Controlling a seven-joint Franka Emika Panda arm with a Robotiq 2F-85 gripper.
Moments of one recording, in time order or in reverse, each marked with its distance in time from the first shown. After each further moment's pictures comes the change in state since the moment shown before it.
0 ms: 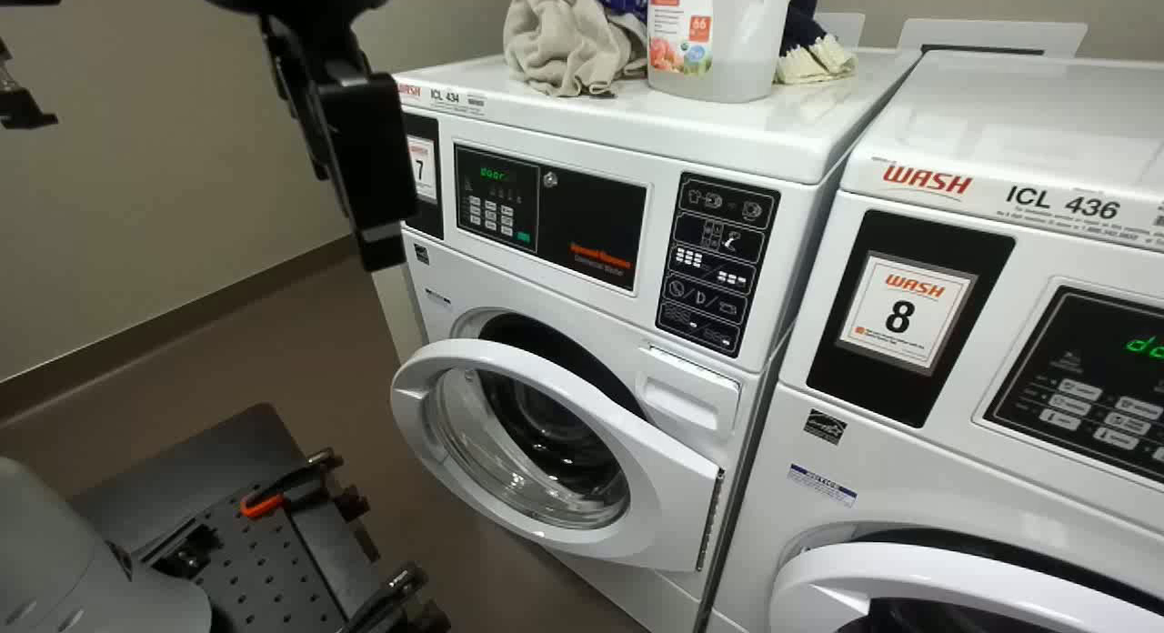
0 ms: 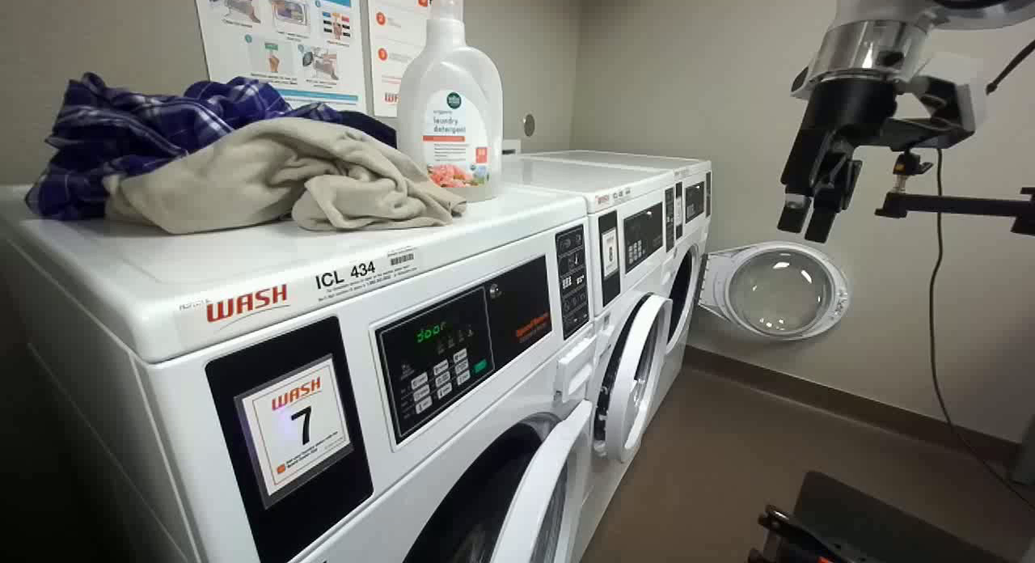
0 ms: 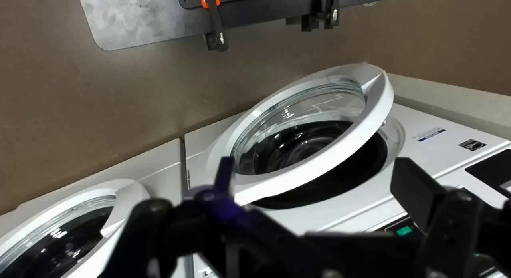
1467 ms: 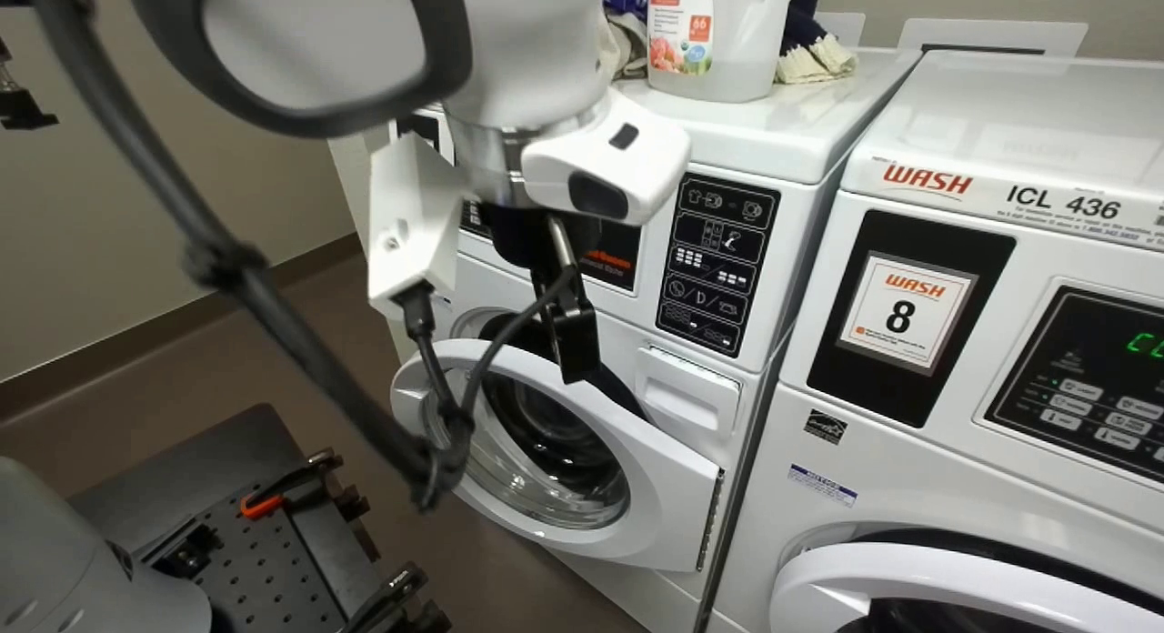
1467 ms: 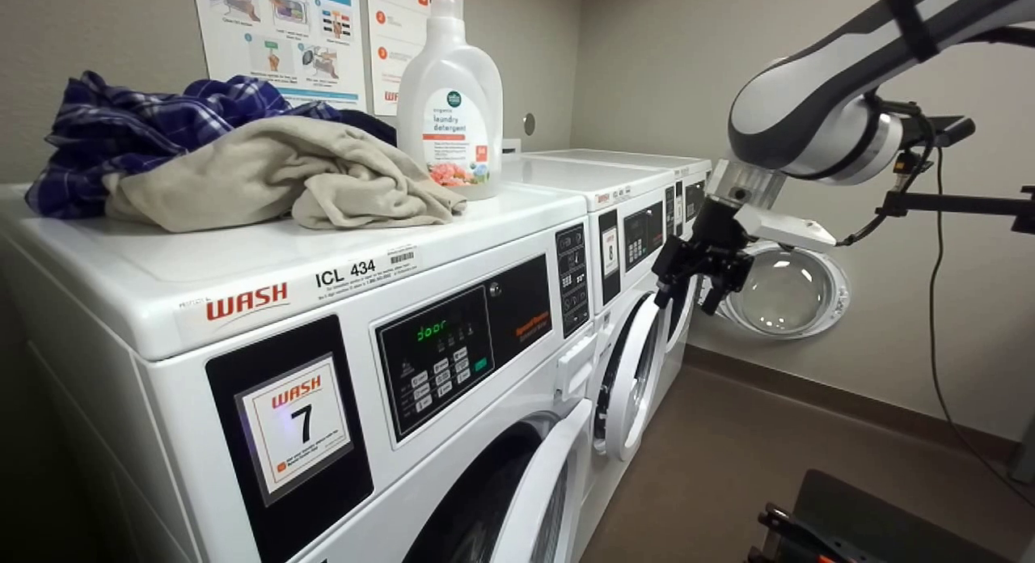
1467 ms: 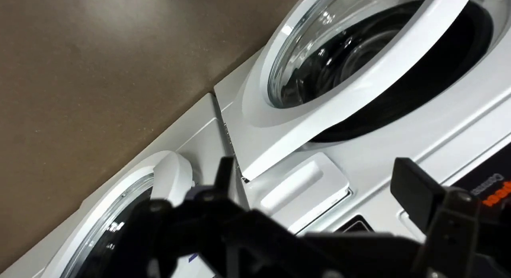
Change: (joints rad) arm -0.007 0.422 0.029 -0.154 0.132 0.737 0.187
